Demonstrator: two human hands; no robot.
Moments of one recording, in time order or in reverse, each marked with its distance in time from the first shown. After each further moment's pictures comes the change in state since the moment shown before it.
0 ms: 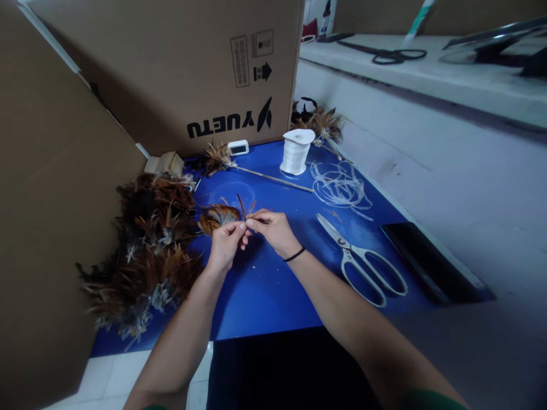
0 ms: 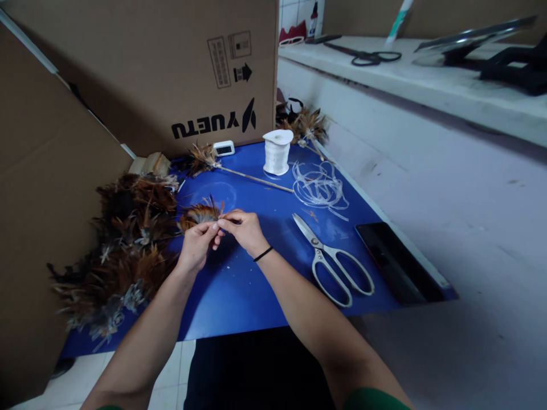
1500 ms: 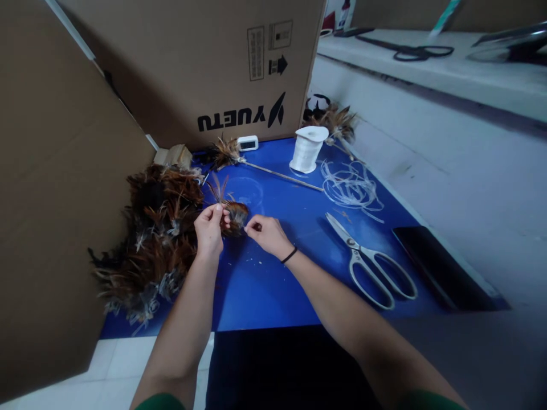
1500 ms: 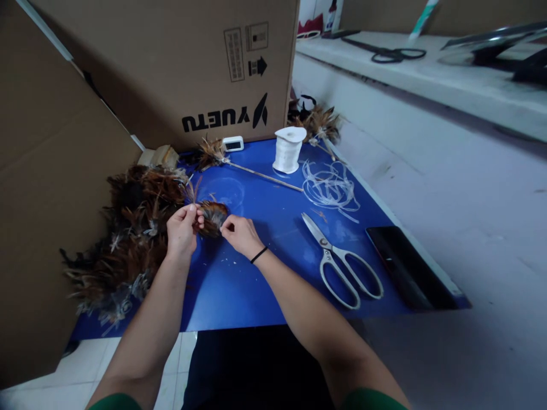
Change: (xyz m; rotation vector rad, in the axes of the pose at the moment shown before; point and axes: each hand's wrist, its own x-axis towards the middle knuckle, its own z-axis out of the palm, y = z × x) left_hand 0.019 0.014 -0.031 -0.182 0.370 0.111; right_hand -0.006 0.017 0.018 -0.597 -0.143 -0.042
